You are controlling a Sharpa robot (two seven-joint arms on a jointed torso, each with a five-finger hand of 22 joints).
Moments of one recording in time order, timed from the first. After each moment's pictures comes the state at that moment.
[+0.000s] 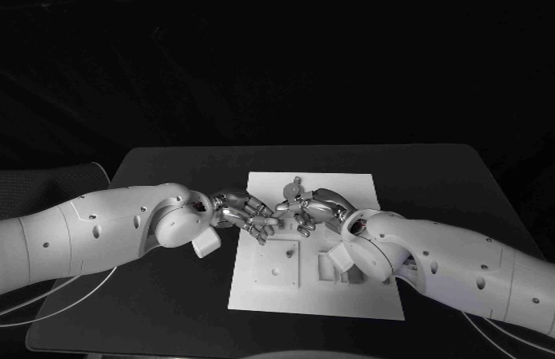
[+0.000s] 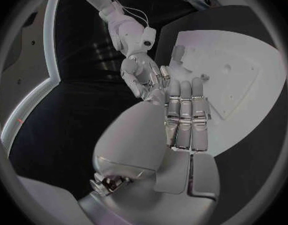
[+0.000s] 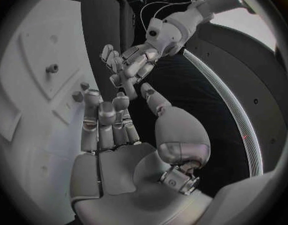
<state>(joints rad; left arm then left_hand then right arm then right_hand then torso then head) 1.21 -0.80 -0.21 1.41 -0.27 0.14 -0.05 1.65 0.12 0.09 0.28 0.05 0.92 0.15 0.27 0.53 1.16 0.07 0.24 0.33 0.96 0.08 0.47 0.81 0.08 0.98 -0.02 0.28 0.92 1.01 -0.61 -0.04 1.46 -0.51 -0.32 0.01 0.87 -0.05 0.45 -0.29 0.10 0.83 0.14 0.25 0.44 1.00 0.06 1.19 0.84 1.10 -0.05 1.45 0.90 0.22 1.07 -0.01 0.94 1.31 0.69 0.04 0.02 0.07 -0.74</state>
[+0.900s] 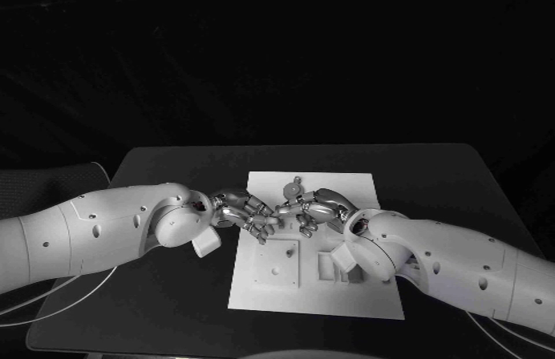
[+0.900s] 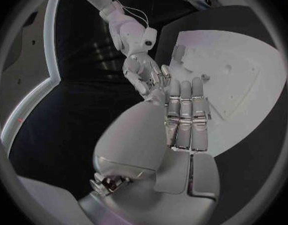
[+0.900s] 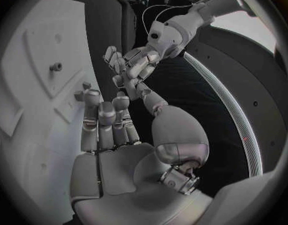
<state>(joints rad) 1.21 -0.80 -0.21 1.41 -0.26 0.14 -0.05 1.65 0.13 0.09 0.28 0.05 0.92 0.15 0.27 0.53 1.16 0.08 0.24 0.33 0.96 0.08 0.47 0.81 0.07 0.98 -0.02 0.28 0.92 1.01 -0.61 -0.04 1.46 -0.54 -0.30 0.01 0.92 -0.01 0.43 -0.29 0.11 0.84 0.15 0.28 0.44 1.00 0.05 1.20 0.84 1.10 -0.06 1.45 0.90 0.22 1.07 0.00 0.93 1.31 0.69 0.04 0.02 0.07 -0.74</state>
